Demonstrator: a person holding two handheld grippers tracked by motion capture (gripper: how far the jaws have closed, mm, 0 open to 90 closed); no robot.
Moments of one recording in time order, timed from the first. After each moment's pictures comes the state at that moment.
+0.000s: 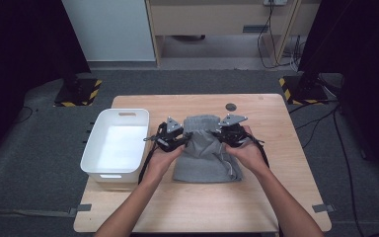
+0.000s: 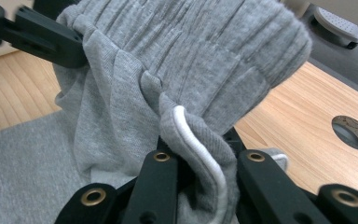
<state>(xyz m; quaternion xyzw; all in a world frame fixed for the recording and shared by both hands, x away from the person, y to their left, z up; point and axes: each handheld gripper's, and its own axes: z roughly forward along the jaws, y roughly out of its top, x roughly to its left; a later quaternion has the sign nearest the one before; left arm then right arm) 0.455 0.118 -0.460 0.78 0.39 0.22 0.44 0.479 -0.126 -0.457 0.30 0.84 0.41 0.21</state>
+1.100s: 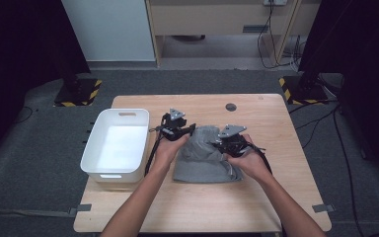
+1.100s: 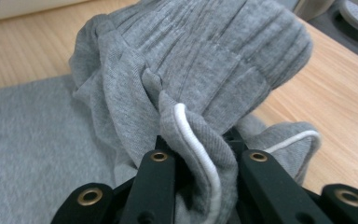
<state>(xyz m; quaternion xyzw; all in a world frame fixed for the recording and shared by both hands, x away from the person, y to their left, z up) 0.493 0.102 -0.462 0.76 0.44 0.20 0.44 0.456 -0.130 -0.477 0.26 0.86 0.39 0.19</state>
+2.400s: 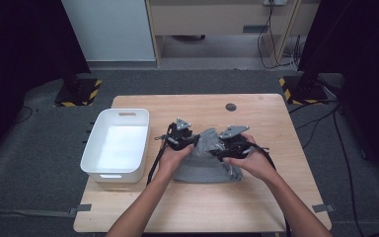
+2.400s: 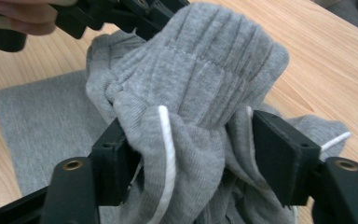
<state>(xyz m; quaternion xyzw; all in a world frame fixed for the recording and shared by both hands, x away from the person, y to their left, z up) 0.477 0.089 -0.488 0.78 0.43 0.17 0.43 0.450 -0.136 -0.469 0.27 0.87 0.39 0.16</state>
